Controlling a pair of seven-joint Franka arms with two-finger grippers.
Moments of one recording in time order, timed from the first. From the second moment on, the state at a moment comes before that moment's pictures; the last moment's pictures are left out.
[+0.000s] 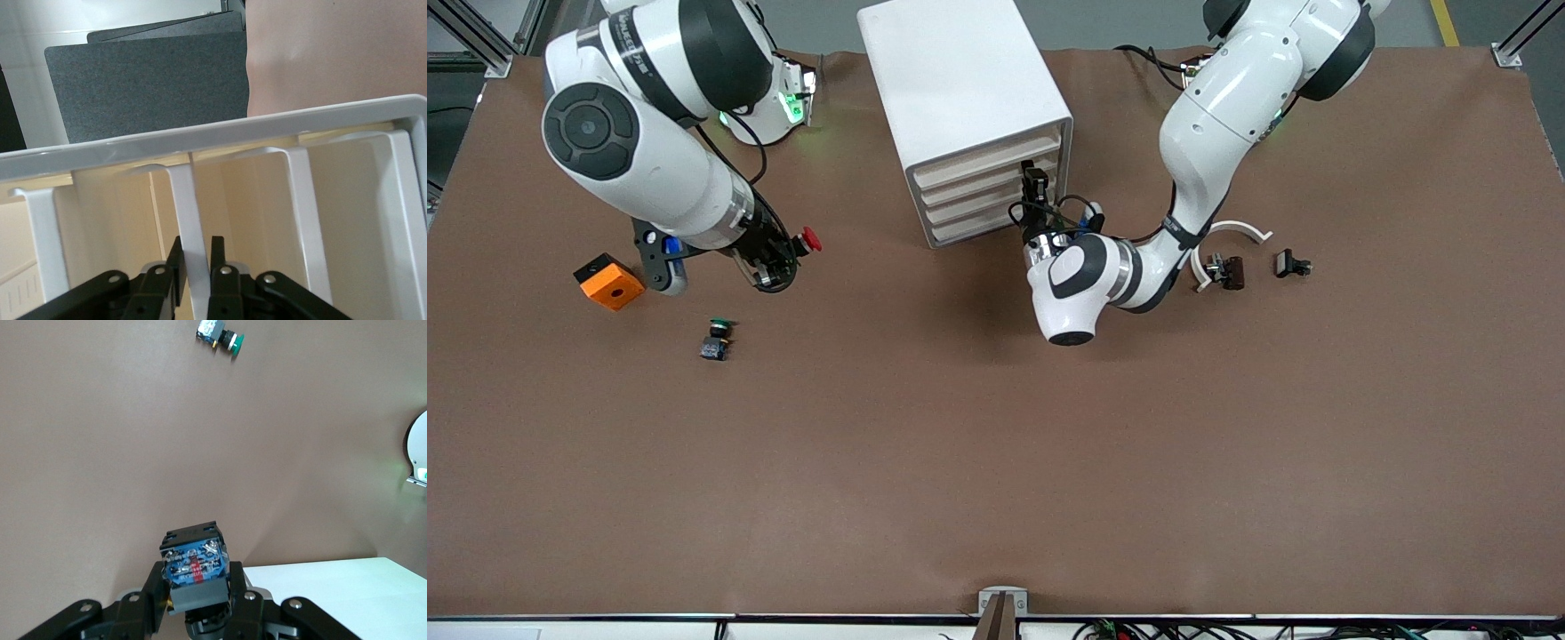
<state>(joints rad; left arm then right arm) -0.46 0.88 -0.26 -1.51 -0.76 1.30 -2.13 0.46 0.17 -0.07 -1.57 0.10 1.58 1.62</state>
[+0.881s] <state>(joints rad) -0.45 0.88 -0.23 -1.47 -0.76 1.30 -2.14 0.48 0.18 -0.07 -1.57 0.10 1.58 1.62</state>
